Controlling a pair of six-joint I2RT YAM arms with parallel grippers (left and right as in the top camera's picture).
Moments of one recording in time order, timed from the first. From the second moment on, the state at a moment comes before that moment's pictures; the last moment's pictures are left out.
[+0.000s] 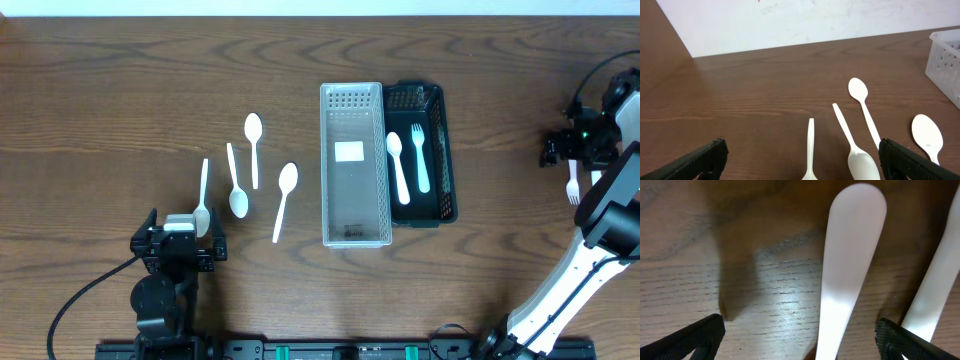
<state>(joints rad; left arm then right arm) 0.08 0.02 0.09 -0.29 0.01 0.15 -0.50 2.31 1.82 -1.10 0.01 -0.38</state>
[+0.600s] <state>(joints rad) 0.08 0.02 0.09 -0.29 0.01 0.15 -0.50 2.30 1.78 -1.08 0.03 -0.39</state>
